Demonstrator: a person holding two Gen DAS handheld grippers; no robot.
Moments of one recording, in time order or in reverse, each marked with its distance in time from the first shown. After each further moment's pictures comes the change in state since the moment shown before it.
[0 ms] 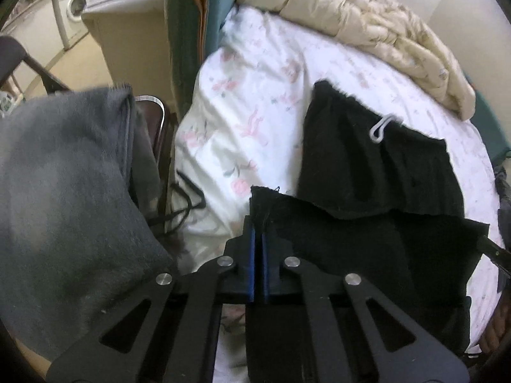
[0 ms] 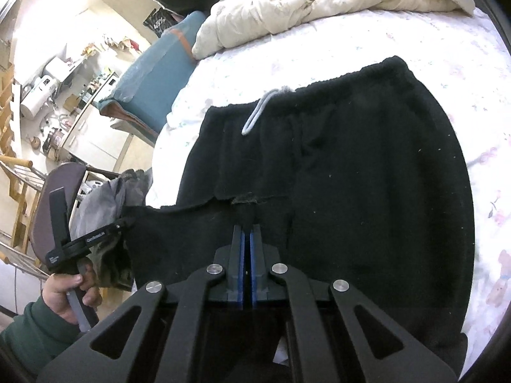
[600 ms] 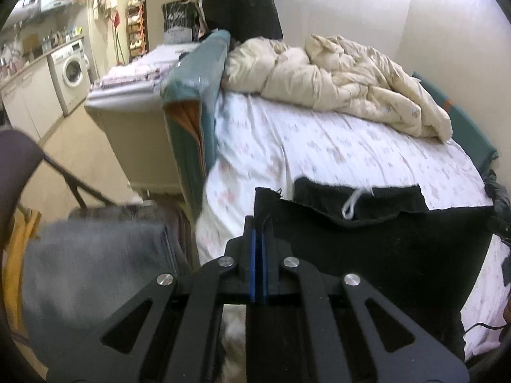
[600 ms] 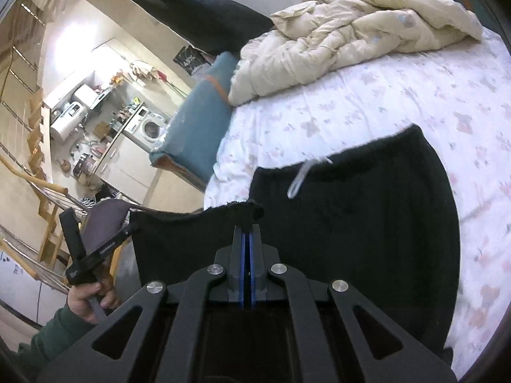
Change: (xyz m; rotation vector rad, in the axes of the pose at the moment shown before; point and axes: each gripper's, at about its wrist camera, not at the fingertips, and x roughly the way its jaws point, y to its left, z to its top) left arm -0.102 -0.018 0.079 0.137 -0.251 0.010; right arm -0.075 0.042 0.070 -0.012 -0.129 0.118
